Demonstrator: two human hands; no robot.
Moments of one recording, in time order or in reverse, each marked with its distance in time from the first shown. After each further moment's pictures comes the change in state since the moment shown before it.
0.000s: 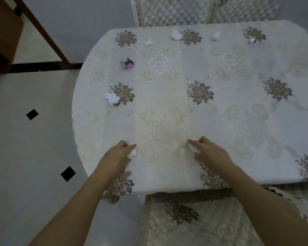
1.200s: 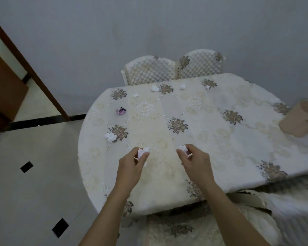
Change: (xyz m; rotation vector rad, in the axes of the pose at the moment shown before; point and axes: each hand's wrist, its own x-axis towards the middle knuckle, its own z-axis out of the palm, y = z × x) left_hand -0.042 0.140 -0.095 -0.656 0.433 -0.034; right_hand -0.100 -0.103 -0.104 0.671 0.713 0.198
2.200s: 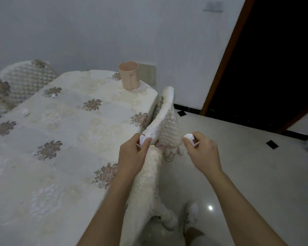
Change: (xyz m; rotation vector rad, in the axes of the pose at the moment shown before) left_hand -0.149 0.156 0.208 -0.074 -0.792 0.643; right_hand -0.270 0.088 -0.206 -0.237 0.831 0.612
